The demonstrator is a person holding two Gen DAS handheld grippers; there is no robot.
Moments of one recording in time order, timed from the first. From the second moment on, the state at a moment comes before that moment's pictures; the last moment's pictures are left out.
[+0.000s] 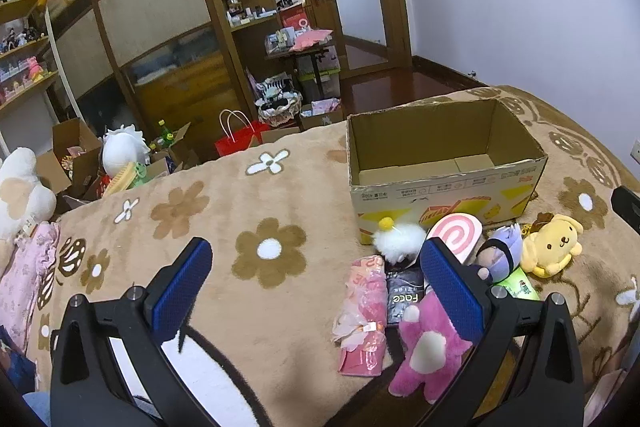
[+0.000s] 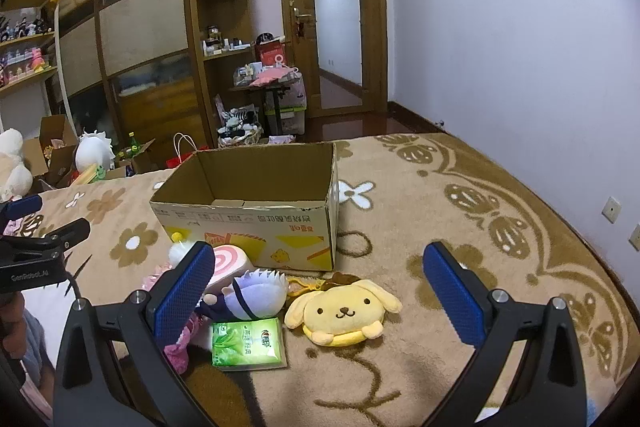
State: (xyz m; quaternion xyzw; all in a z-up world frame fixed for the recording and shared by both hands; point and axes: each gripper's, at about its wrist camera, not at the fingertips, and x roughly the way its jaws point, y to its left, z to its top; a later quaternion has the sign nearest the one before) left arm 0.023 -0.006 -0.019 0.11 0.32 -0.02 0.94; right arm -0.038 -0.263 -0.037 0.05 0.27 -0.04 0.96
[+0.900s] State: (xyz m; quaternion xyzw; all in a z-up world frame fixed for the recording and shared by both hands) left arm 0.081 -0.009 -0.078 0.08 0.39 -0.03 0.92; right arm 0.032 -0.286 -0.092 0.09 0.34 -0.05 0.93
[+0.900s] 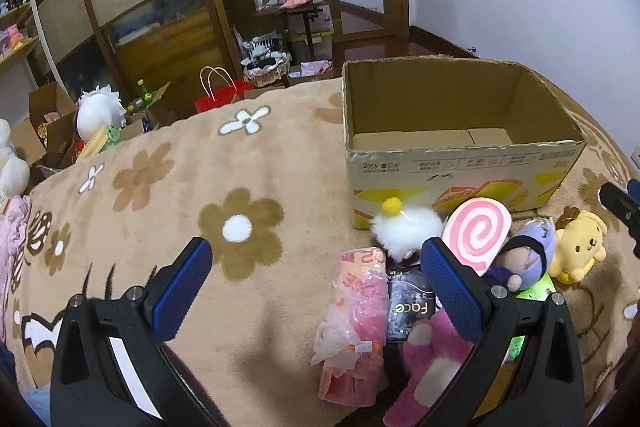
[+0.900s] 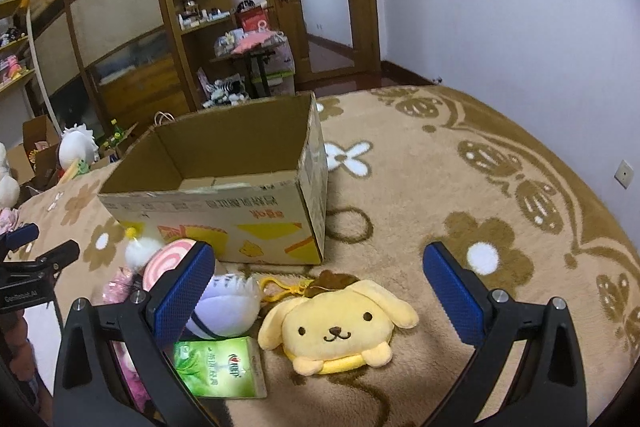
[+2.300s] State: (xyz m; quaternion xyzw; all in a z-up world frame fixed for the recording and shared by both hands) left arm 0.094 0.004 -0.152 0.05 0.47 -0.02 0.88; right arm 0.049 -0.292 -0.158 0.11 0.42 -0.08 0.90
